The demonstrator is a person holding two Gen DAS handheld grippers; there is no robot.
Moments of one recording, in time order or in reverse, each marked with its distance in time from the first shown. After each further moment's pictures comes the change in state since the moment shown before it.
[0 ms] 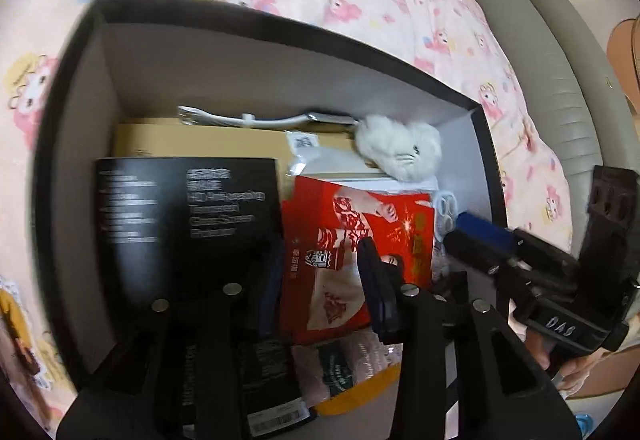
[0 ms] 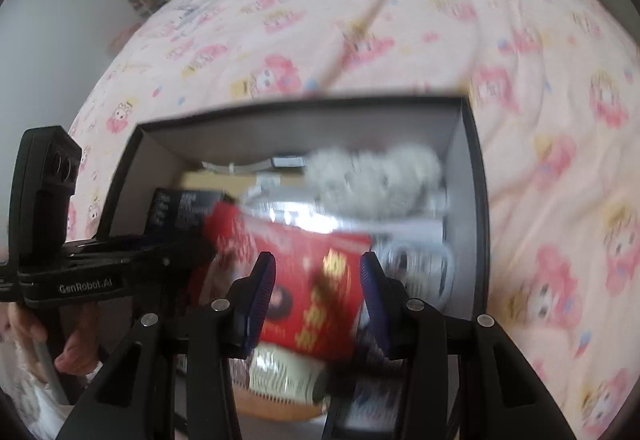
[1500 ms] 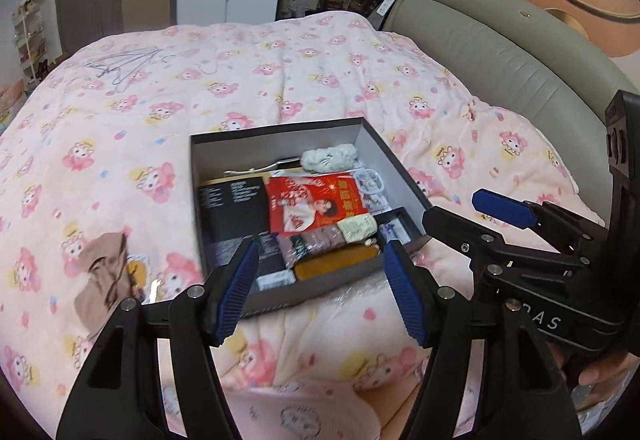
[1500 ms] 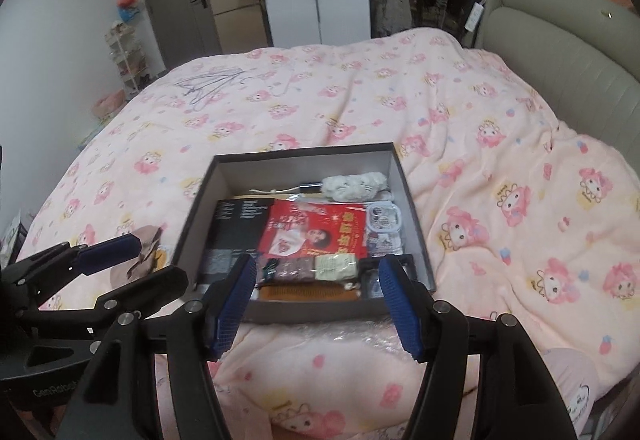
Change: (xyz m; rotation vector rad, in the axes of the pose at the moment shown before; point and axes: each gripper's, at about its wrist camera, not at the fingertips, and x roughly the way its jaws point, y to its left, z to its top) left arm -0.178 -0.095 -0.170 0.356 -0.389 0.225; right arm -0.160 0.110 -0.141 0.004 -0.399 -0.211
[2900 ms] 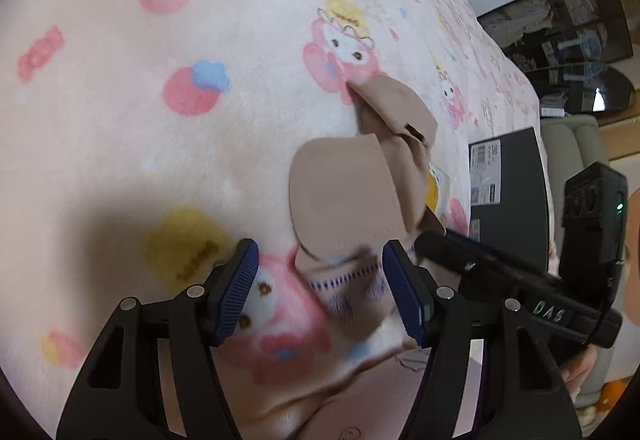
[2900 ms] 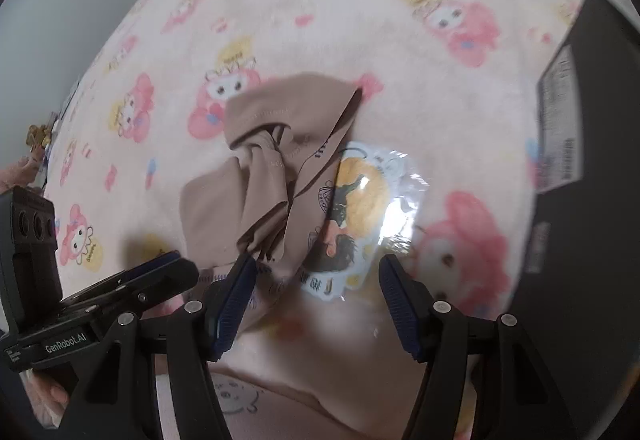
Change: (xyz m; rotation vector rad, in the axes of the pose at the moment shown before) left arm 0.072 0.352 -0.163 -0.851 0.171 -0.044; right arm 0.267 0.261 -0.037 -0.231 0.607 0.360
